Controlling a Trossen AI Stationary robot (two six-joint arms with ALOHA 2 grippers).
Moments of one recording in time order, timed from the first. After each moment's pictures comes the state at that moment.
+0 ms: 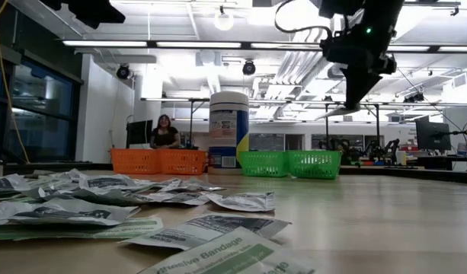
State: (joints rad) left arm -0.42 0.70 0.69 -0.42 -0.43 -0.06; right arm -0.15 1.30 1.03 -1.03 0.37 0.58
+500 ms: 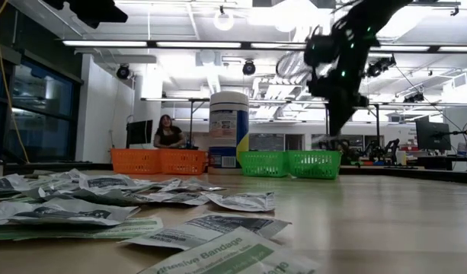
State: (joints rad) left arm -0.42 0.70 0.69 -0.41 -0.47 -0.08; right arm -0.63 1.47 1.03 -0.81 0.09 0.12
